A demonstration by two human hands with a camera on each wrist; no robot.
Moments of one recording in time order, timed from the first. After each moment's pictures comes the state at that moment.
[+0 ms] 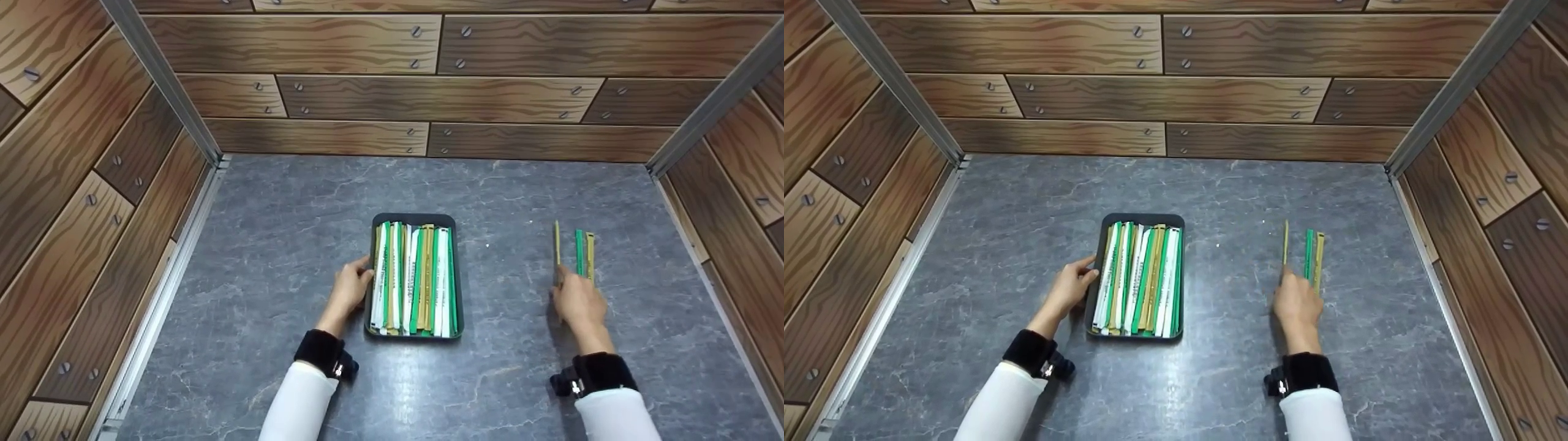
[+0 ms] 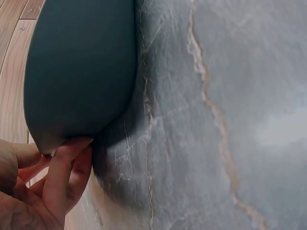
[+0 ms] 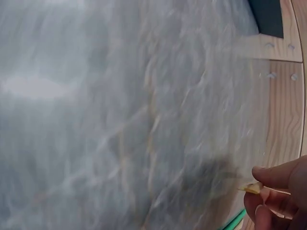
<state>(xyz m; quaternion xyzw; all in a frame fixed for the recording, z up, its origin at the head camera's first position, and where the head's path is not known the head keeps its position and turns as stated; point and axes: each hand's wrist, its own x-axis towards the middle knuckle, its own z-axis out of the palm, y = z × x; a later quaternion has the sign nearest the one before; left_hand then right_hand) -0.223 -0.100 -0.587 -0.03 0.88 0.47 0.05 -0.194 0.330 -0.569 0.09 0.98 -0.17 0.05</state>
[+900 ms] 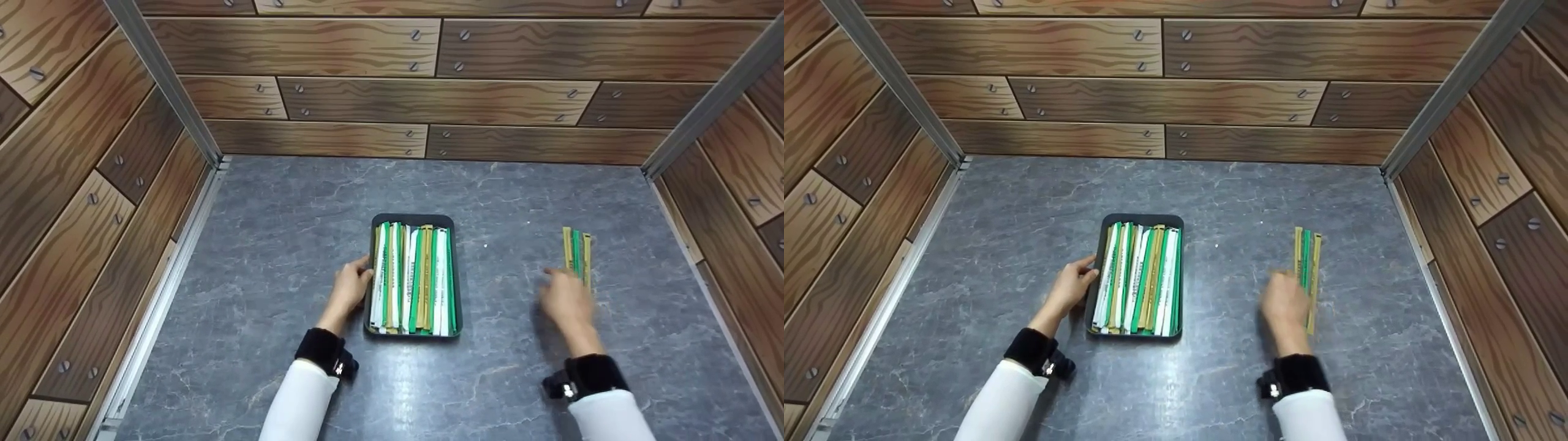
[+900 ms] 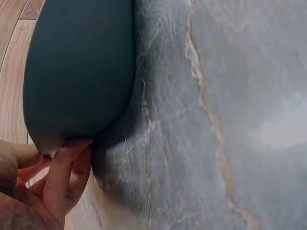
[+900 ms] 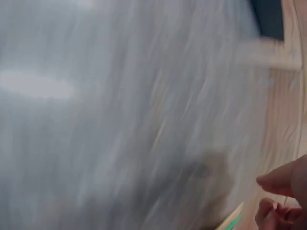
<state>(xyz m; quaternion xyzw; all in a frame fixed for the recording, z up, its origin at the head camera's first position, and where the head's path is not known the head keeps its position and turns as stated) -0.224 -0.099 -0.588 -0.03 0.88 0.46 0.05 -0.188 0.305 -0.566 0.07 0.98 -0.19 -0.02</state>
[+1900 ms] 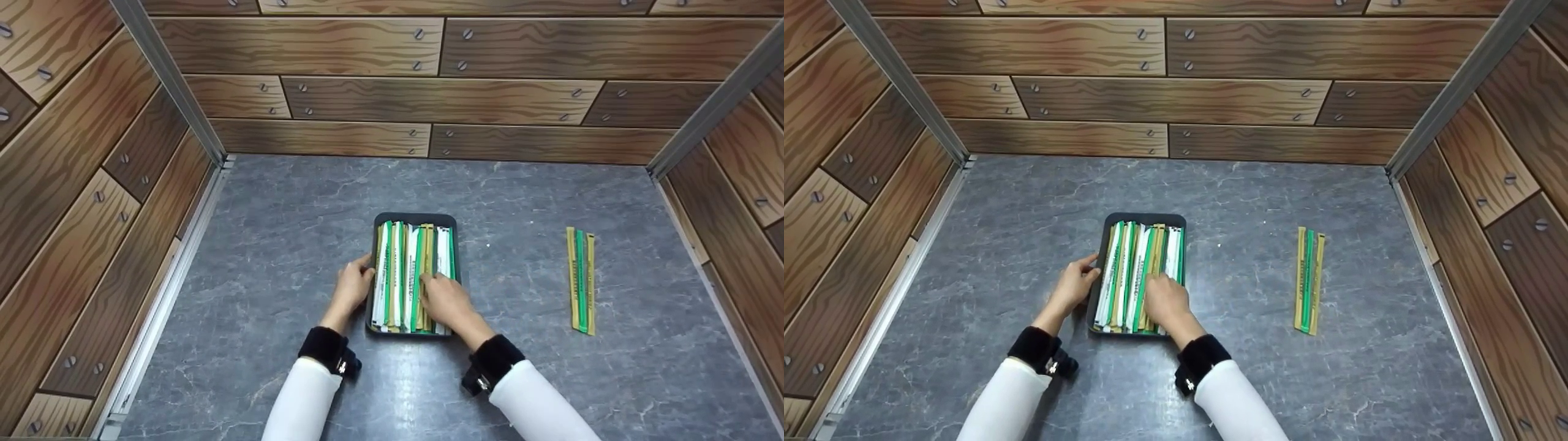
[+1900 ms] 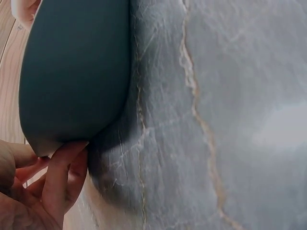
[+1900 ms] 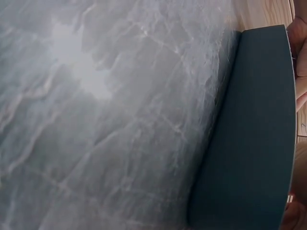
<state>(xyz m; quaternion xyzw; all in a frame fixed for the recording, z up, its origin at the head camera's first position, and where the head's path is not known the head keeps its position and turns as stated) -0.223 -0.098 -0.589 -0.03 0.89 0.45 0.04 -0.199 0.111 -0.578 -0.17 0.97 -0.17 0.05</state>
